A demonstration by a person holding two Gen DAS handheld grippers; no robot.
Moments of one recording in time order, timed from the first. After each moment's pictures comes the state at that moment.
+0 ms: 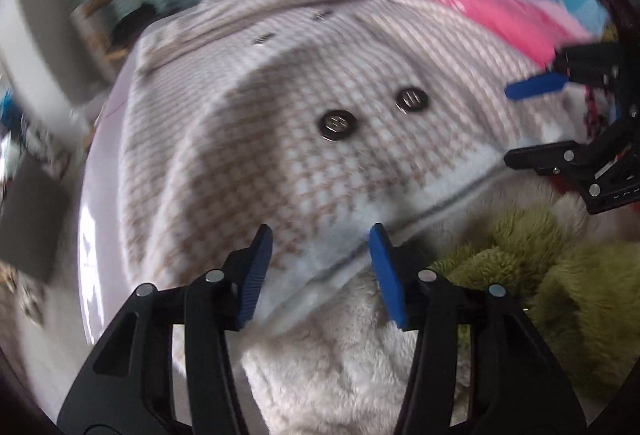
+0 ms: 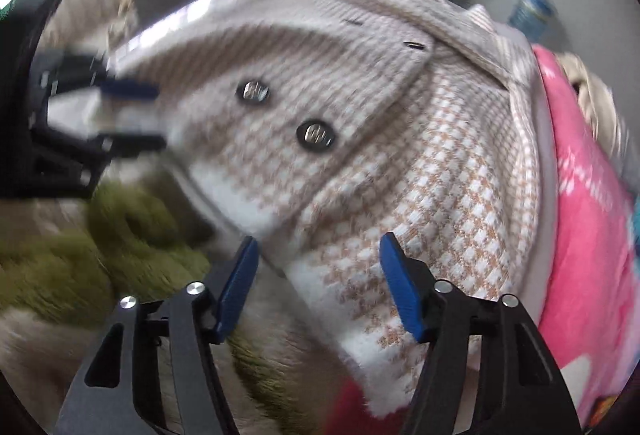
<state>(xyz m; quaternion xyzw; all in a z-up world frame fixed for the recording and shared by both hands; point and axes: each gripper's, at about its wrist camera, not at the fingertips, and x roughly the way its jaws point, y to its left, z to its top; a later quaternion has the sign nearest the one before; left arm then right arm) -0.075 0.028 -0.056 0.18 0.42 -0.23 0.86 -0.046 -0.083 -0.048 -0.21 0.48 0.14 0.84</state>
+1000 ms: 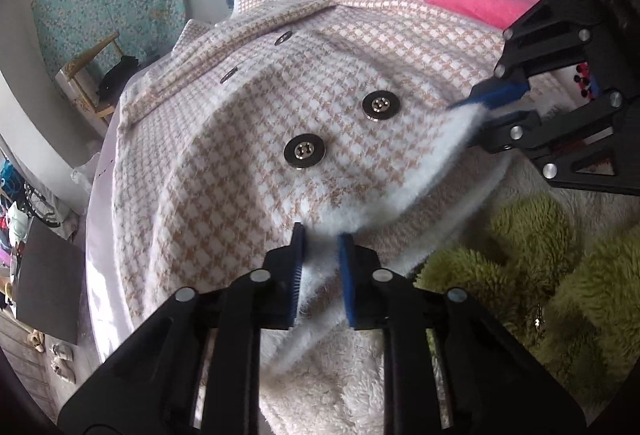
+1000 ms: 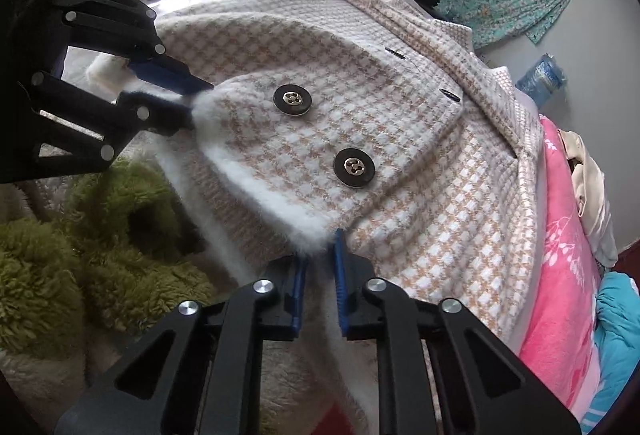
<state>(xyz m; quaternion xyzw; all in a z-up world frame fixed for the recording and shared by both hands) -0.085 0.010 -0.058 0.25 0.36 -0.27 0.86 -0.052 -0.045 -0.061 -0.31 0.43 0.15 0.84</state>
